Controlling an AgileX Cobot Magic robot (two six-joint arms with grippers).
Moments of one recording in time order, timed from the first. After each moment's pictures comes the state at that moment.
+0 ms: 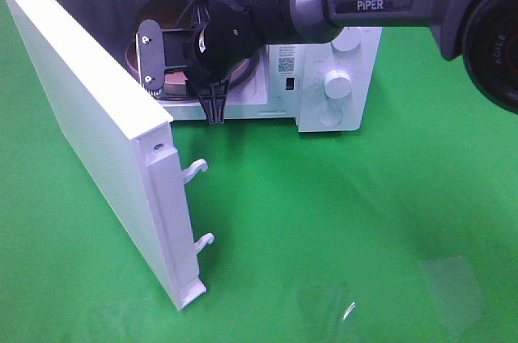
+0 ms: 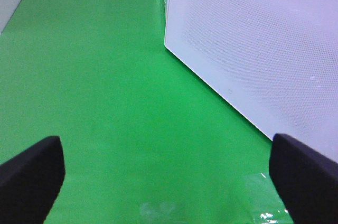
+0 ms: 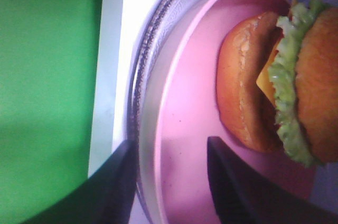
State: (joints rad) left arm -0.02 -0.01 -0.52 -0.08 1.08 0.00; right arm 0.69 2.34 -1.83 -0.28 0.30 -0.97
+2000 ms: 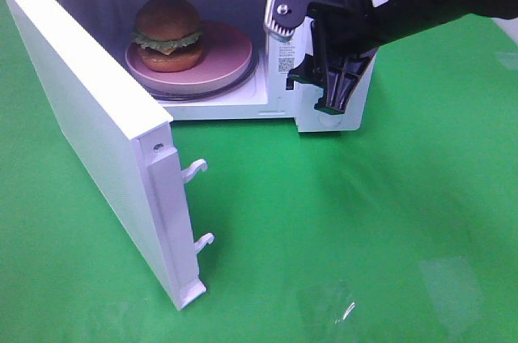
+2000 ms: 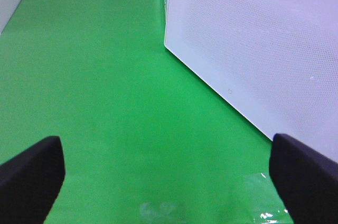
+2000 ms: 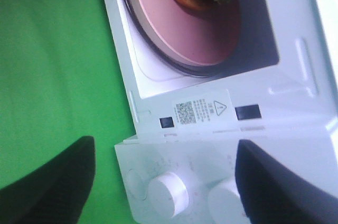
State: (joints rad) left arm -0.02 -0.01 -0.52 -0.08 1.08 0.00; right arm 0.59 1.54 -1.02 -0.33 0.21 -0.60
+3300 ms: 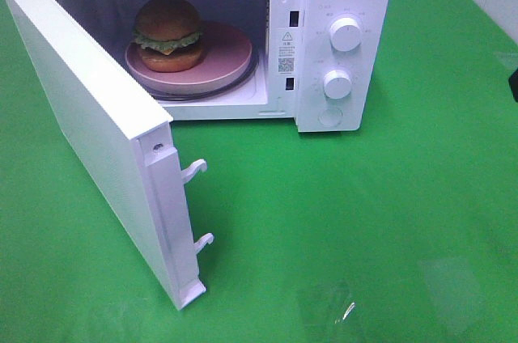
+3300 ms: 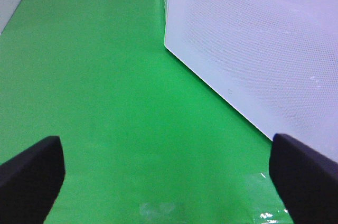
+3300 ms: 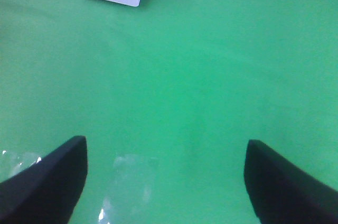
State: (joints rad) left arm -0.02 -0.01 -0.52 -0.08 1.08 0.00; right arm 0.22 1.01 -0.92 -0.10 0.89 0.03
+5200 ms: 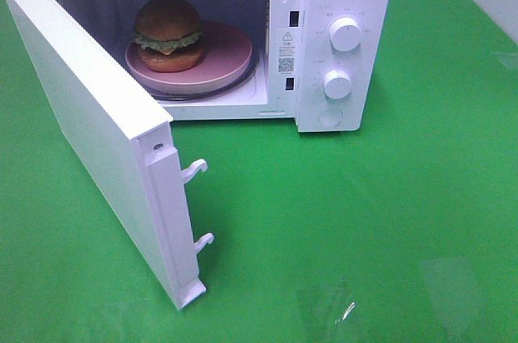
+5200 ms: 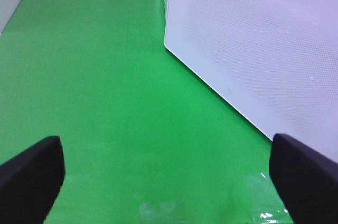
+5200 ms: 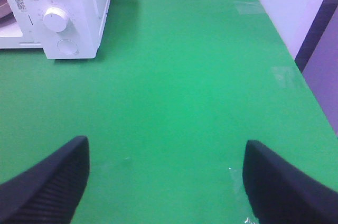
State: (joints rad) left arm -0.02 -0.01 -0.52 -0.08 1.08 0.00; right arm -0.01 0.00 -0.49 -0.07 0.97 0.03
